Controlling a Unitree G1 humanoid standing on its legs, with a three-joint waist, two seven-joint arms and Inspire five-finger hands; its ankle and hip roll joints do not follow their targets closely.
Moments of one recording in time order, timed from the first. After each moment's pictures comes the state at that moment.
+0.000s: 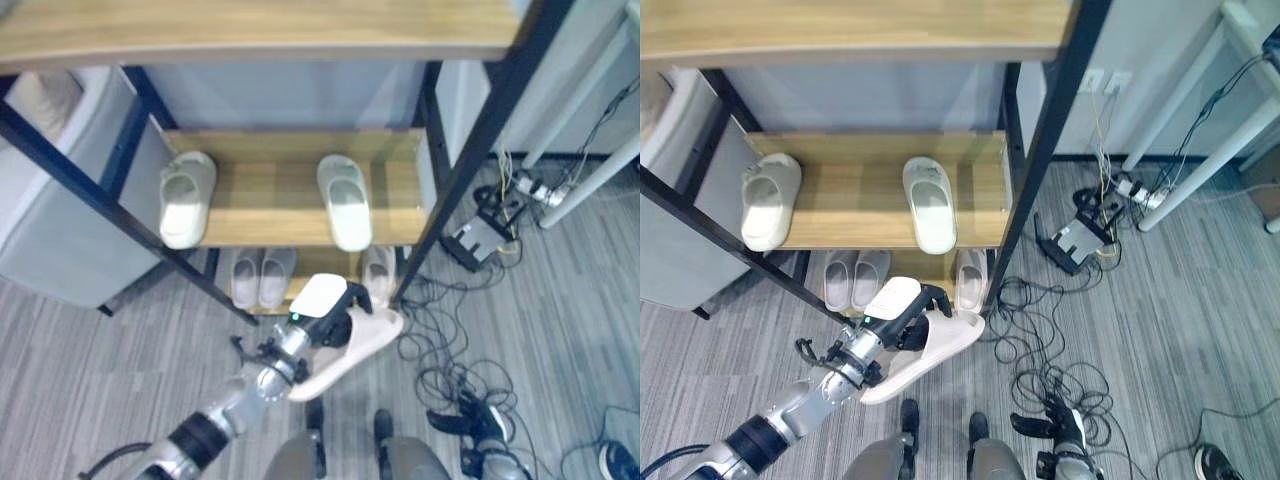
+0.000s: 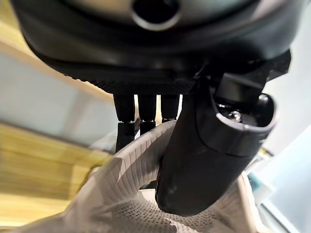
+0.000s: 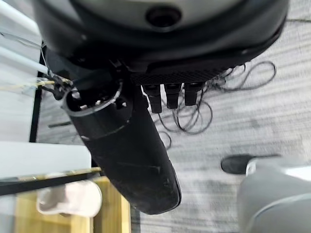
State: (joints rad) left arm -0.37 0.50 -0.64 0.26 0.56 -0.16 0.29; right arm -0.05 -0.22 0.14 0.96 0.36 -0.18 -0.19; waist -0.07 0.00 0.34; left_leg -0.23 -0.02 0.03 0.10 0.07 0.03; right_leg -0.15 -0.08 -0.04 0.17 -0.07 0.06
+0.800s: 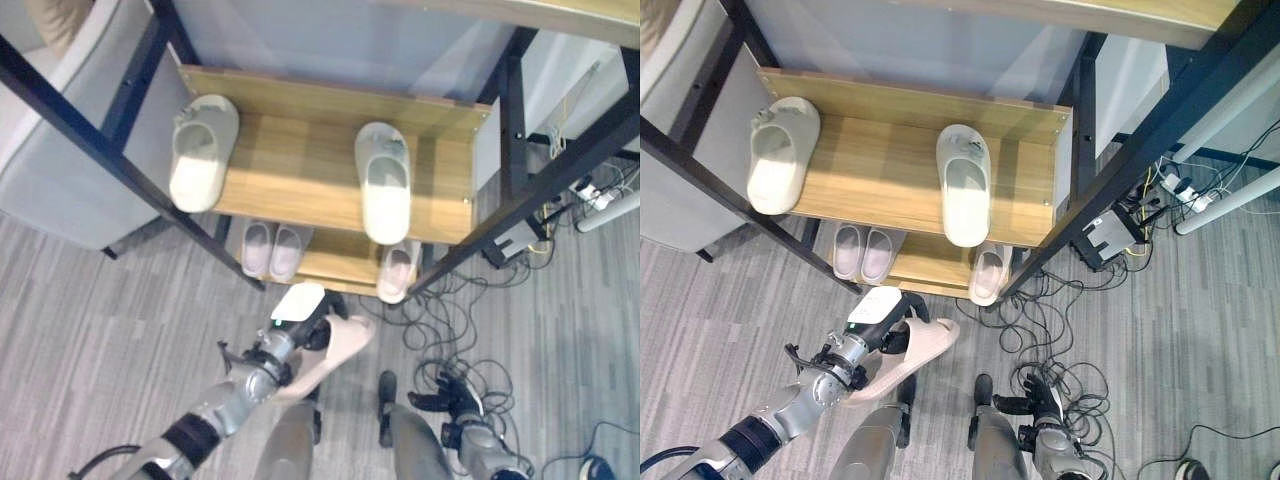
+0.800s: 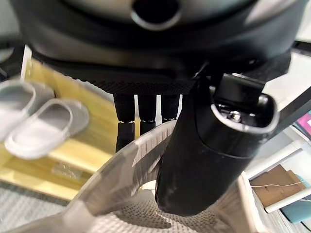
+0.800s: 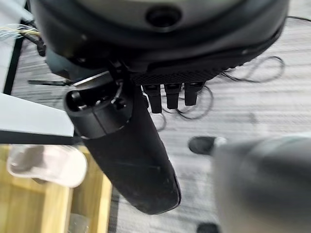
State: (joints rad) left arm -0.28 0.52 -0.64 0.35 0.51 -0.15 0.29; right arm -0.16 -0.22 0.18 1.05 0.36 -0.17 -0.19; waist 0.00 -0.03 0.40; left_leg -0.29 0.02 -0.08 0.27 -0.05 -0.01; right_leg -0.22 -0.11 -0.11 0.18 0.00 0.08
